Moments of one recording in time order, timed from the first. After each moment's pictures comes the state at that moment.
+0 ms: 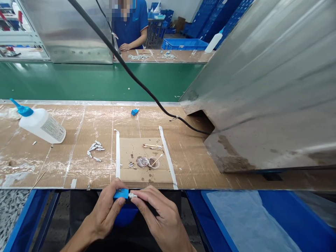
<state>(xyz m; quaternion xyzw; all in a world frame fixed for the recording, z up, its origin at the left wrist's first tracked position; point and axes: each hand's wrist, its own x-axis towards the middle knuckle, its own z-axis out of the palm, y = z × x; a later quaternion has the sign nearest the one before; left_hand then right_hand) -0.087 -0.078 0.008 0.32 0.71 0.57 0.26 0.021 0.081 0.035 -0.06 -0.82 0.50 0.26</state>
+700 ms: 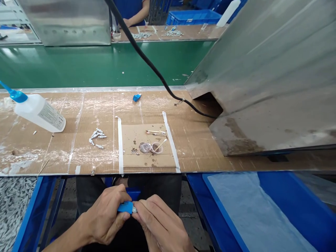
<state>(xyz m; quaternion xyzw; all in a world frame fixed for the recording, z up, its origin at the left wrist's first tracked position) -0.084 -0.112 0.011 0.52 0.65 0.49 0.27 0.050 0.047 0.039 0.05 -0.89 0.35 0.28</state>
